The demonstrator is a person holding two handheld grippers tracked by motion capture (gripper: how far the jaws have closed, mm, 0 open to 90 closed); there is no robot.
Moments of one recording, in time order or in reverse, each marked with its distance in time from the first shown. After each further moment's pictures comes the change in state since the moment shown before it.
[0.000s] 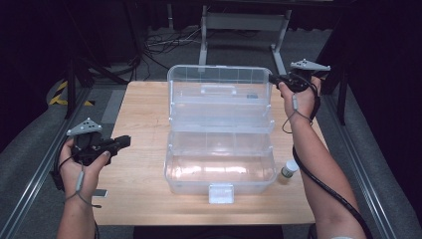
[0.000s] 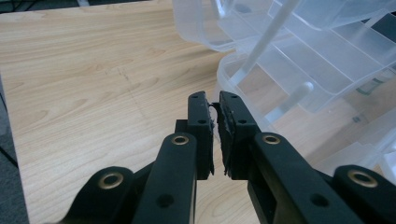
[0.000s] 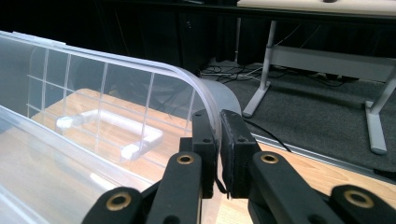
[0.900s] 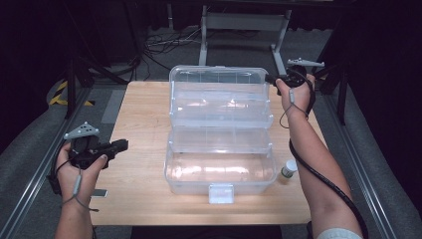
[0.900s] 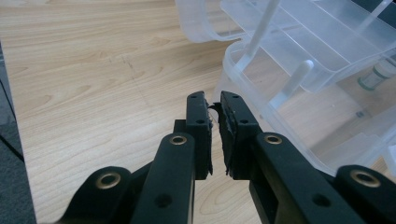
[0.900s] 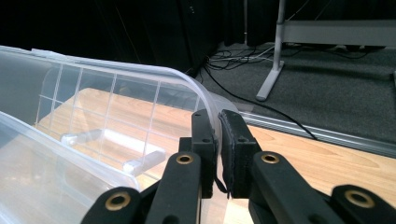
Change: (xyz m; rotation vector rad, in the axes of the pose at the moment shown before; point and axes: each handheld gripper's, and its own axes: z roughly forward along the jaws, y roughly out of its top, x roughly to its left) left arm 0.004 -0.008 -0.002 0.018 0.003 -0.020; right arm -0.021 -0.006 0.032 0.061 0.044 0.106
